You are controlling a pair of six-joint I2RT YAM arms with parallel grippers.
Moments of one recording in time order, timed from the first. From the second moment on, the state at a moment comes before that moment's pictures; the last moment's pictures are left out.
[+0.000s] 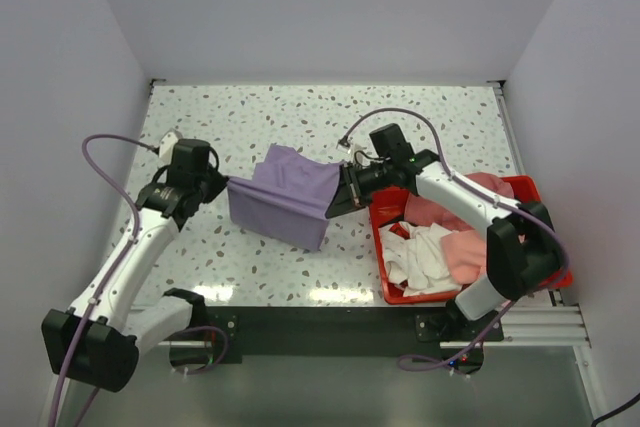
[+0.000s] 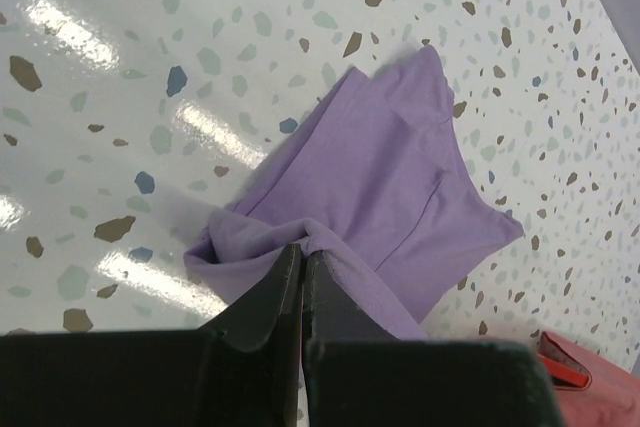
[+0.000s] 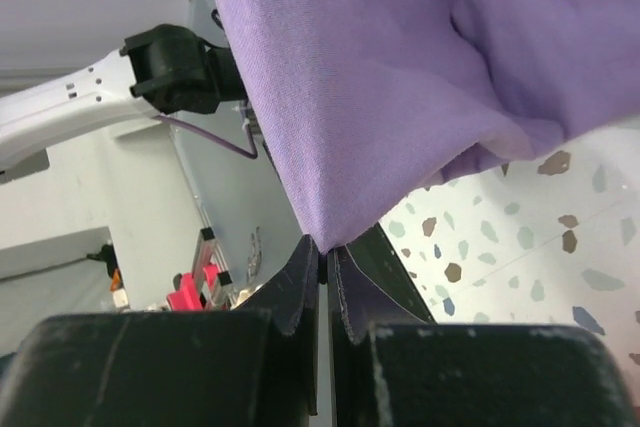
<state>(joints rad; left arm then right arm) -0.24 1.02 0.90 -0.66 -0.28 -0.96 0.54 1.55 1.10 -0.47 -0.90 0.44</state>
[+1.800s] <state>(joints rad) -0.22 1.88 1.41 -0.28 -0.13 -0.71 0.25 2.04 1.62 -0.47 -0.63 0.40</state>
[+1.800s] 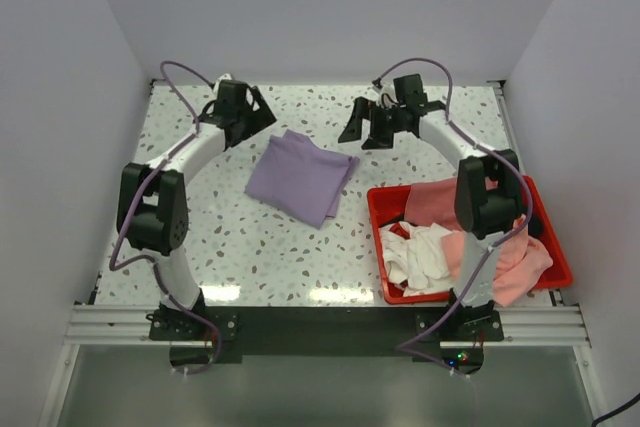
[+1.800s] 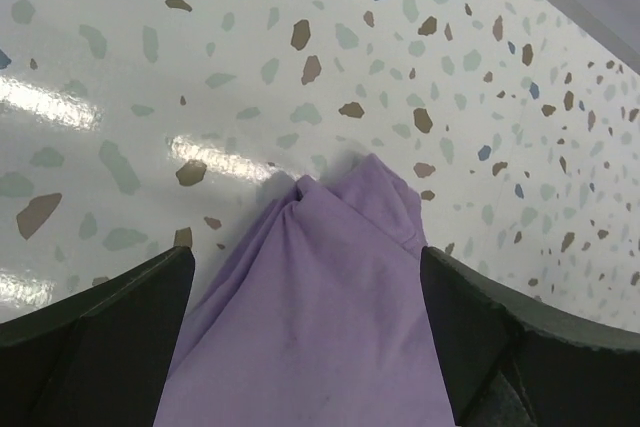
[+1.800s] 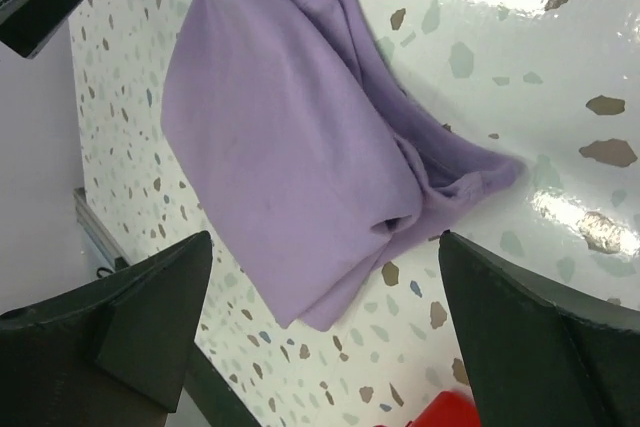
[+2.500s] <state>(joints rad) -0.26 1.89 1.30 -0.17 0.06 -0.70 0.41 2.26 1.79 -0.52 -0.40 0.45</state>
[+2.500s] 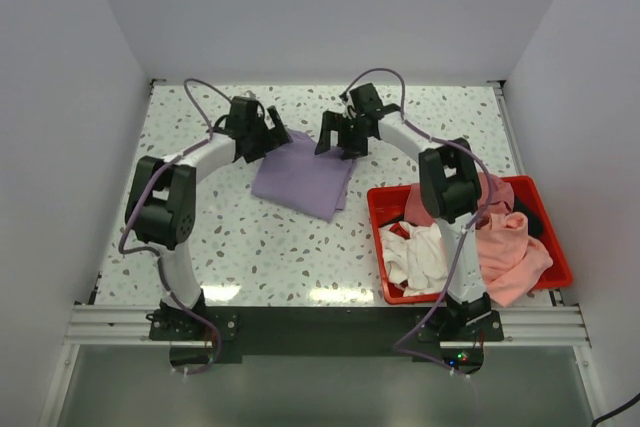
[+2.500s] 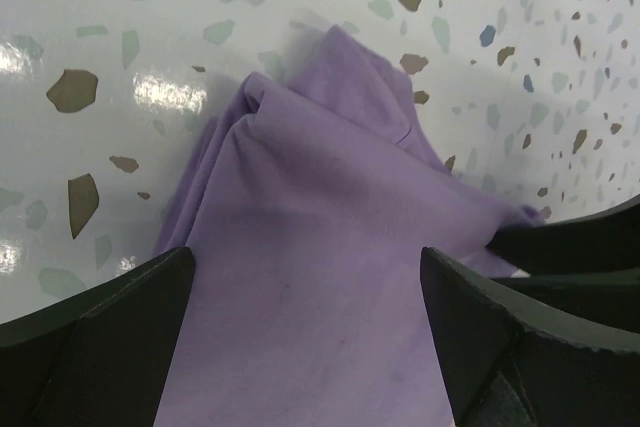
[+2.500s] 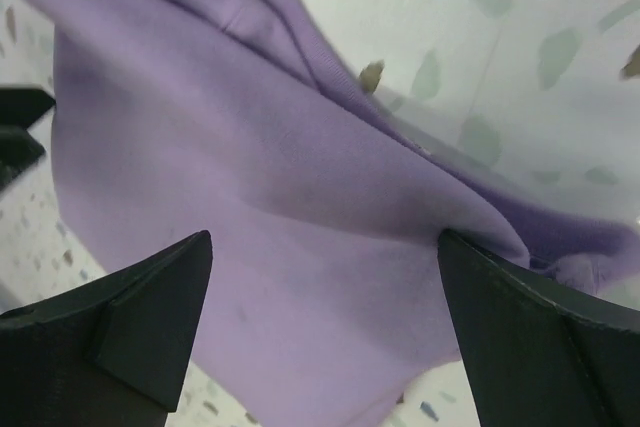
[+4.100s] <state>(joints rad) -0.27 1.82 1.29 -0.28 -0.07 -0.40 0.47 1.34 1.28 -0.62 -0.17 0.28</state>
